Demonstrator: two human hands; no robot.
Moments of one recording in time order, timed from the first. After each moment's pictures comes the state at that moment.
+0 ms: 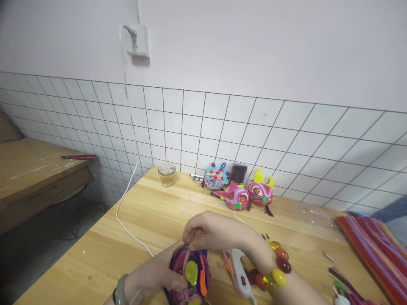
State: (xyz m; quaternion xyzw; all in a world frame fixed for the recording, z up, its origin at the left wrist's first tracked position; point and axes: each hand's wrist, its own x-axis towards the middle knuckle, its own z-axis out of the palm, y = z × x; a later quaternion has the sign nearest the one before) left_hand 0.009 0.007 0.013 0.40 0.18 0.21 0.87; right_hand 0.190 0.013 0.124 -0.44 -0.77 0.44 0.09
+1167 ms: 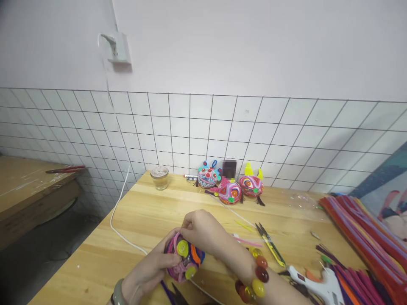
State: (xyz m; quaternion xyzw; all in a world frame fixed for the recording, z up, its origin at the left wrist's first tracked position) left_hand 0.008 0.012 0.015 0.39 0.20 0.28 0.85; right_hand 0.167 0.002 0.089 -0.63 -0.70 0.27 0.18
